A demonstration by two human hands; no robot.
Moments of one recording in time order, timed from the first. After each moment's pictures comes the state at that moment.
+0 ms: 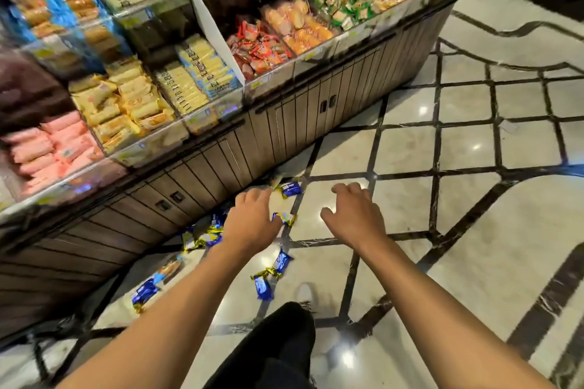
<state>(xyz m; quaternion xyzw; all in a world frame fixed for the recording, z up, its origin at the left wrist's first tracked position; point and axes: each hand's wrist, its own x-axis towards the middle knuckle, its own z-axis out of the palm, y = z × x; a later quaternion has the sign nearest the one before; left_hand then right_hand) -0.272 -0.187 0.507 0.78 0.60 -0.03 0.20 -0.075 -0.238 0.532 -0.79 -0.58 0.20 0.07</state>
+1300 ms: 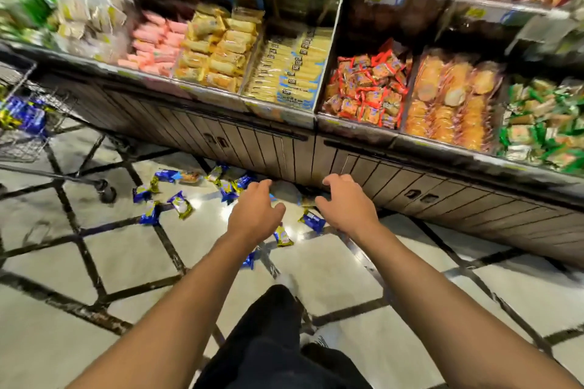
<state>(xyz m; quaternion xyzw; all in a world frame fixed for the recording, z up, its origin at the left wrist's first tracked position) -0.079 0.038 0.492 0.33 0.89 0.16 0.27 0.056 0.169 0.504 -0.43 -0.85 0.29 -0.06</state>
